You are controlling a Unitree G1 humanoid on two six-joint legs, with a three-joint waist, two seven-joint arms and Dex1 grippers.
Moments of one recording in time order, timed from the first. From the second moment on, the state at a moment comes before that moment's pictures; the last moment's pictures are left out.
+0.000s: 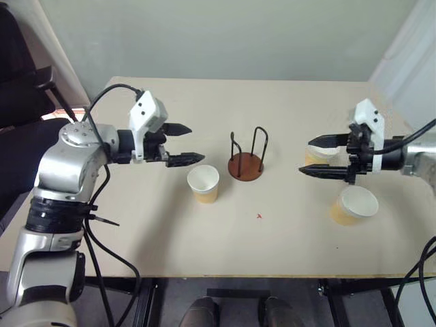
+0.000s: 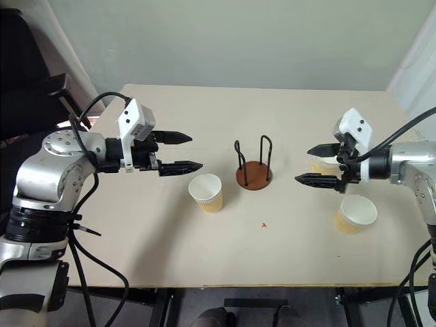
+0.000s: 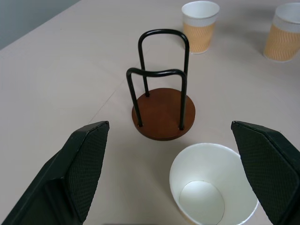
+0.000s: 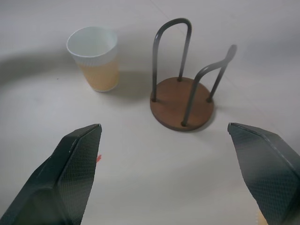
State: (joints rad) left arm -0.80 0.82 -0.02 0.03 -0.41 0.64 -1.12; right arm -0.70 -0.99 -0.01 -0.17 0.55 0.84 1.10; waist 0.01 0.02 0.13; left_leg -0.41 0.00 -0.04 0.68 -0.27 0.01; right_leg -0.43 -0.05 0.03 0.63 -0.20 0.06
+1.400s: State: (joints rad) left arm -0.98 0.42 -0.25 0.26 -0.23 0.69 -0.95; right arm -0.56 -1.07 -0.27 -0.40 0.74 1.02 0.92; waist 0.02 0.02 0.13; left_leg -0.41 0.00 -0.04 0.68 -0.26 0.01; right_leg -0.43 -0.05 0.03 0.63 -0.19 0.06
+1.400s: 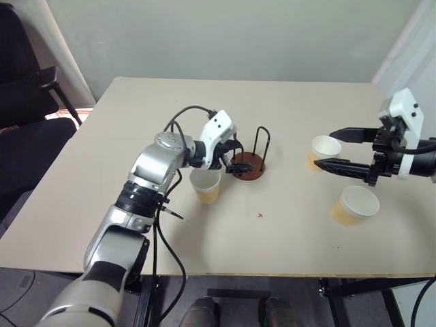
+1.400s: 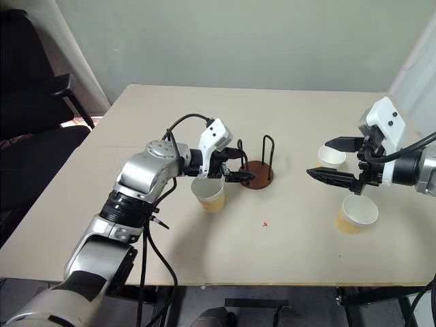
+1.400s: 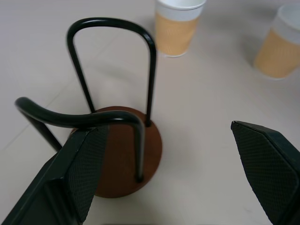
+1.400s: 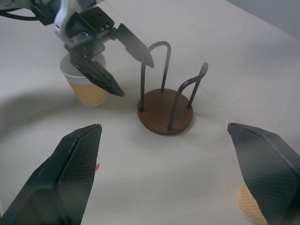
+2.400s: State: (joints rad) left arm -1.00 0.30 -0.21 0.36 -0.21 0.61 -0.90; right arm -0.51 -1.13 -0.30 -0.40 0.76 1.01 0.93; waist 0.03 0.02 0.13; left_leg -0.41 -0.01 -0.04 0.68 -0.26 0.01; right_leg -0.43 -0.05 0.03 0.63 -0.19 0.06
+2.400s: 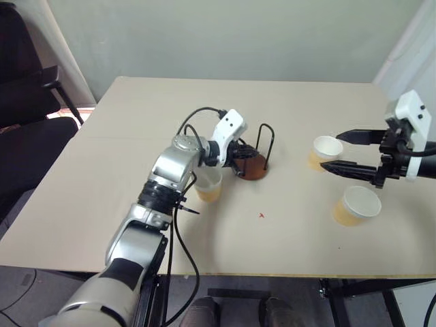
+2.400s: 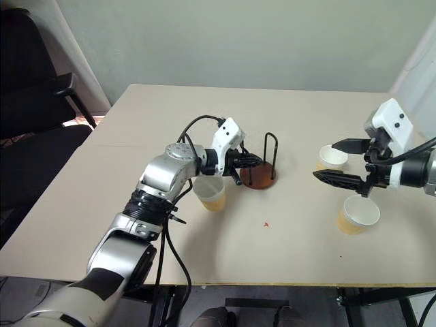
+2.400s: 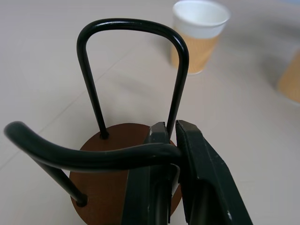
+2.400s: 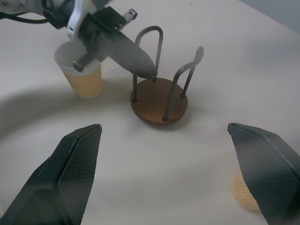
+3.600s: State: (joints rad) left arm -0.78 0.44 -0.50 0.02 -0.16 0.54 -1.15; right arm -0.49 -1.34 -0.37 -0.47 0.91 1.00 1.03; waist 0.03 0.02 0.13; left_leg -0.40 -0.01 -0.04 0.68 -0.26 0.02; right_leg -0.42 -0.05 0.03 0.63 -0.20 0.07
